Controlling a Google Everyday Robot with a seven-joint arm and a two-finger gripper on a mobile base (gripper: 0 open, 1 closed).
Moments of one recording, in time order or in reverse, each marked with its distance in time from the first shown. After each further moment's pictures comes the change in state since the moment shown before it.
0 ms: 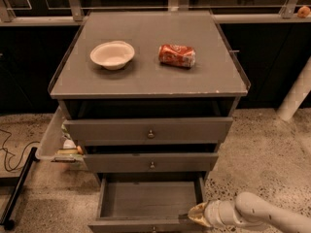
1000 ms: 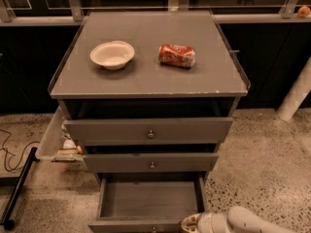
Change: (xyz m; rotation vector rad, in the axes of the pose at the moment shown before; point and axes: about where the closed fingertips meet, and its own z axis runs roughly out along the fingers) arm 0.030 0.027 0.055 -0.006 -0.049 -0.167
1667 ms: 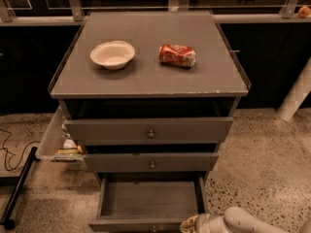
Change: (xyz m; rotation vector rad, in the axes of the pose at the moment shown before) arm 0.039 0.003 0.035 -0.048 -0.010 0.012
